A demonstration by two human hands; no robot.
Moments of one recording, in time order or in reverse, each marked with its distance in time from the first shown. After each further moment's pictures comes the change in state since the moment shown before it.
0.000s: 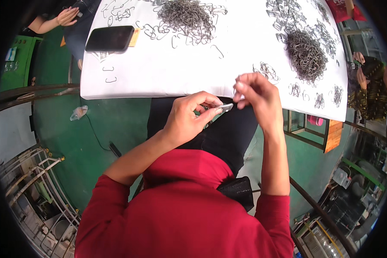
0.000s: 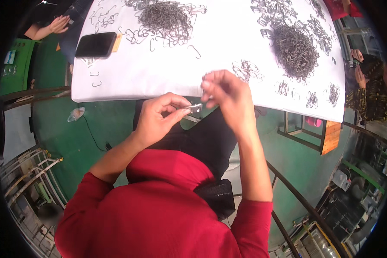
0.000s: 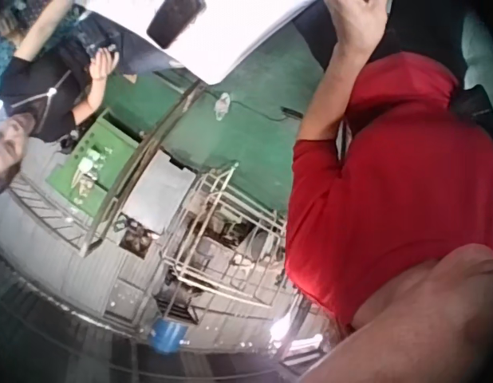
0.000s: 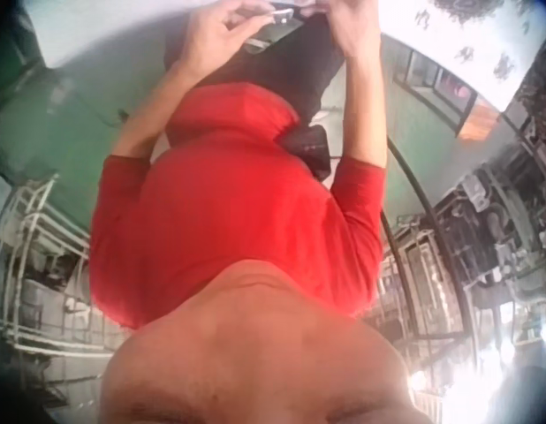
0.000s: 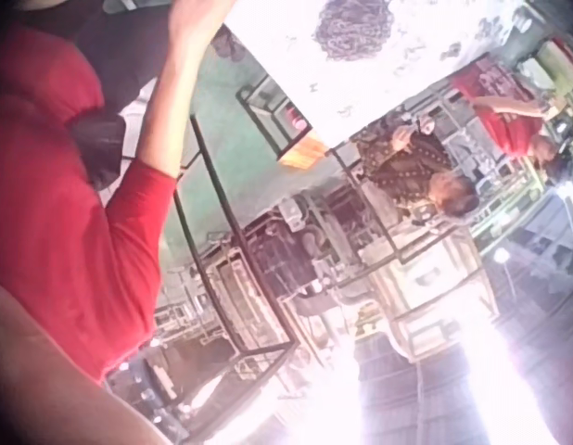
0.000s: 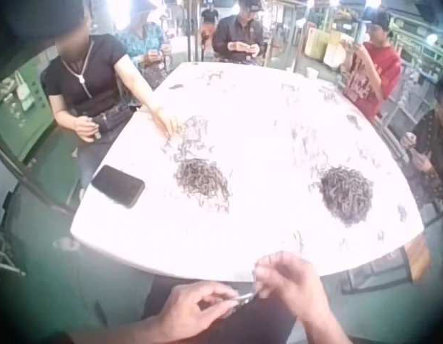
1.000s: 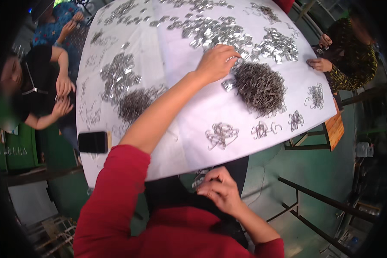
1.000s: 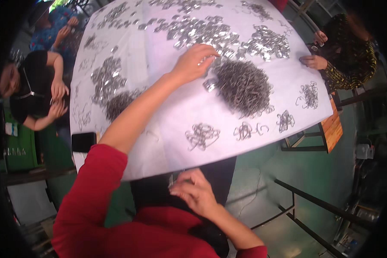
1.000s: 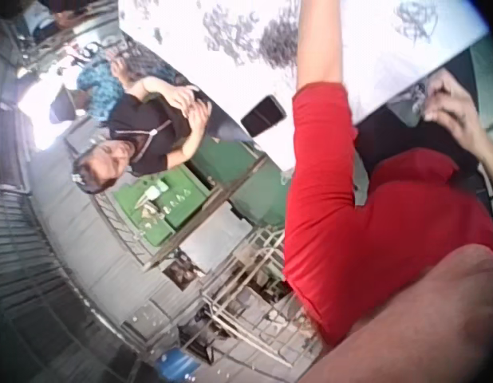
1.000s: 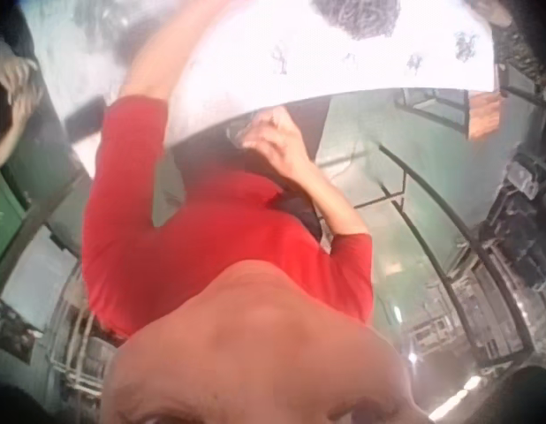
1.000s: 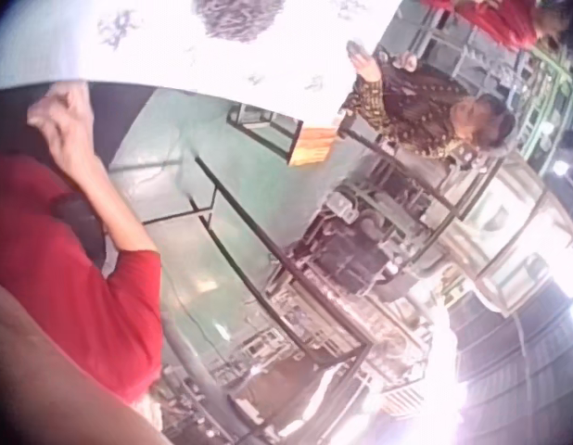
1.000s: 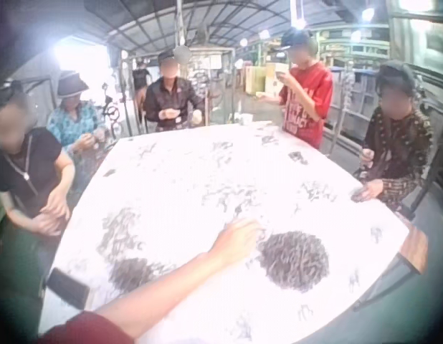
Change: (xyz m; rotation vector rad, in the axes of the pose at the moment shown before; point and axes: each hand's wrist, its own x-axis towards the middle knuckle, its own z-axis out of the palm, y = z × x) left_hand 0.367 0.006 0.119 0.584 -0.196 0.812; right_hand -0.038 0.034 -0.032 -0.190 0.129 -0.460
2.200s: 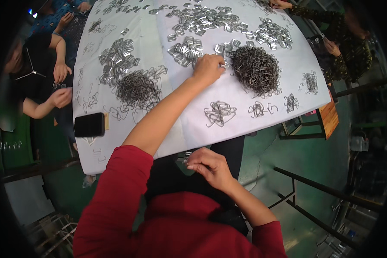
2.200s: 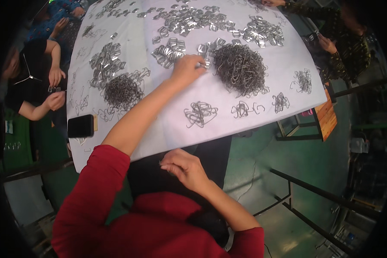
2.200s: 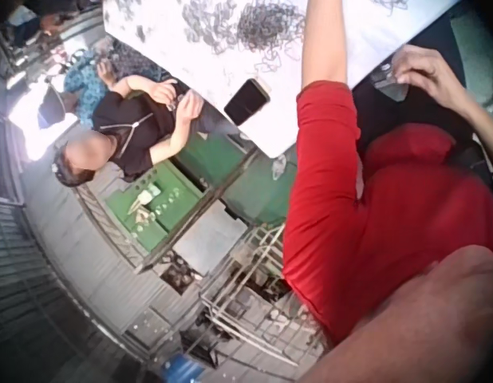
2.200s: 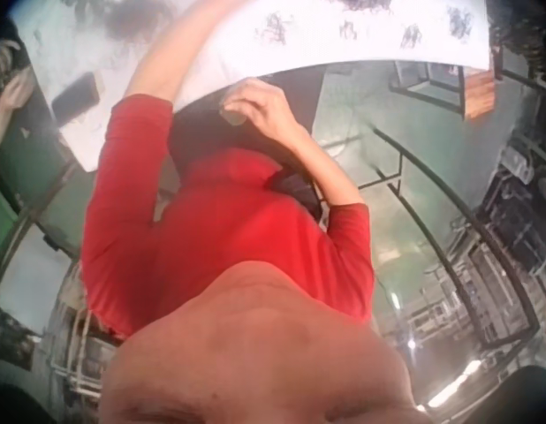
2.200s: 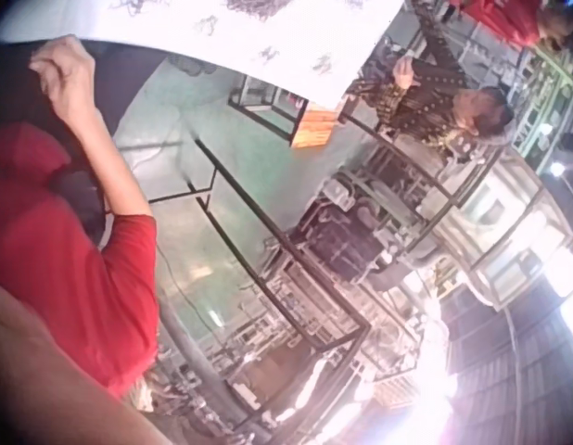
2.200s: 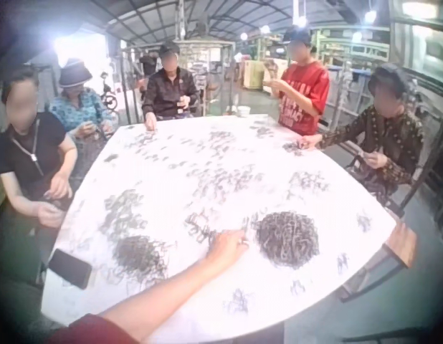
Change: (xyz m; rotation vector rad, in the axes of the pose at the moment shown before) left_hand -0.072 0.019 0.011 0.104 -0.130 -0.290; right_hand -0.004 0.012 0.031 0.145 -0.057 -0.052
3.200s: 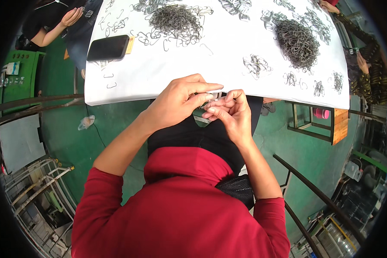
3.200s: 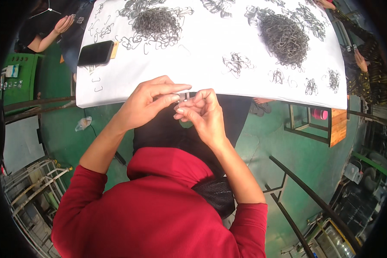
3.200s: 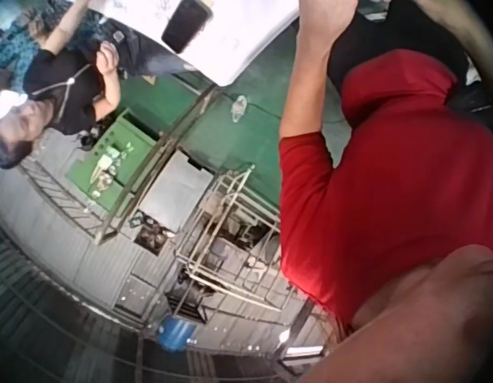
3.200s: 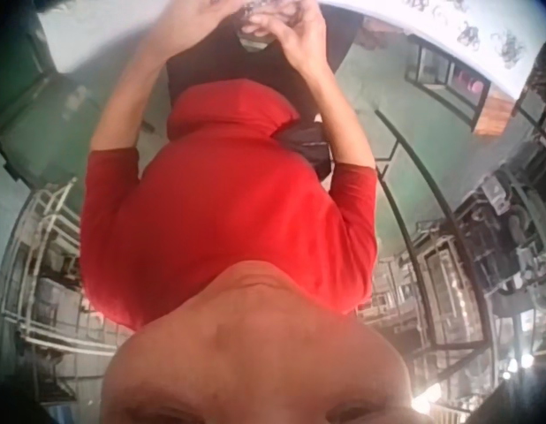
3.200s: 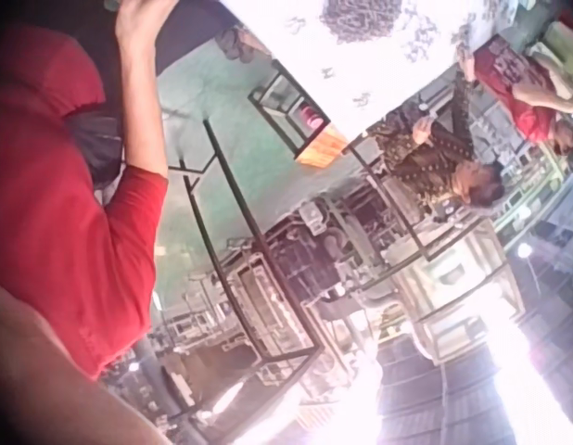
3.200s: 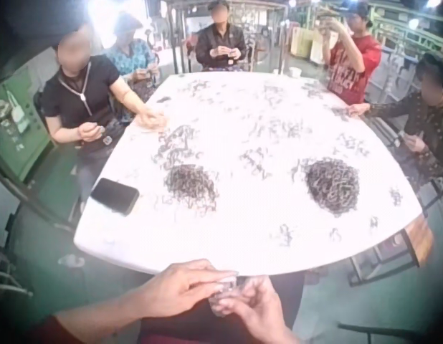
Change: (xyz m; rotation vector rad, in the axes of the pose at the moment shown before) left_hand -0.254 0.108 -0.149 -0.491 -0.239 -0.372; right_hand -0.017 0.008 0.031 0.531 0.012 0.330
